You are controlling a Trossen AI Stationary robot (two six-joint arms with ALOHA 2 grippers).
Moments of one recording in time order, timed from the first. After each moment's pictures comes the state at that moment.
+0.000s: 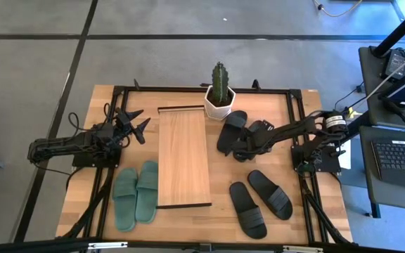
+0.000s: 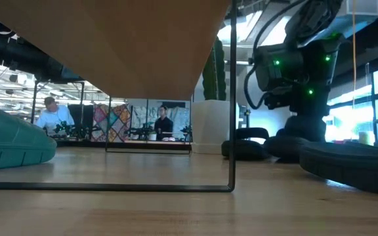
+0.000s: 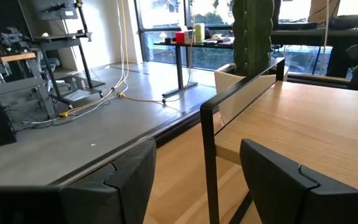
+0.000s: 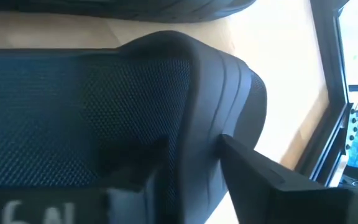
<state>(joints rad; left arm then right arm) 0.15 0.04 0.06 -0.12 -0.64 -0.01 0.02 1.71 0.88 -0.93 0.62 0.67</state>
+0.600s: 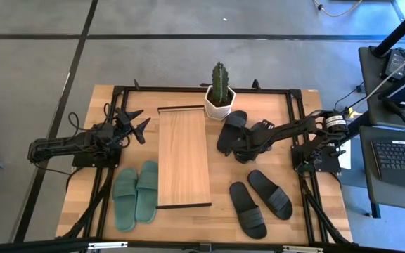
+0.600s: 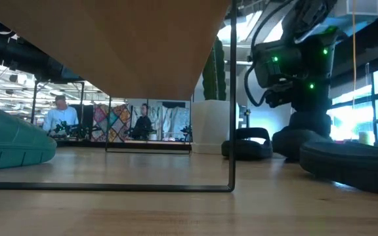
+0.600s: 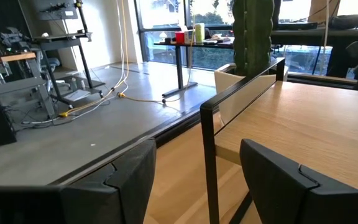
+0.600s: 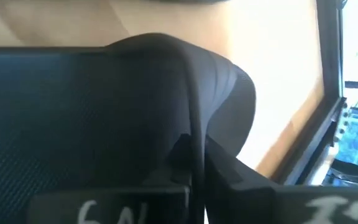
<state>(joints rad) 0.15 0.04 0.06 -0.12 -0.64 -0.01 0.02 1.70 0.93 -1.05 0.57 0.63</state>
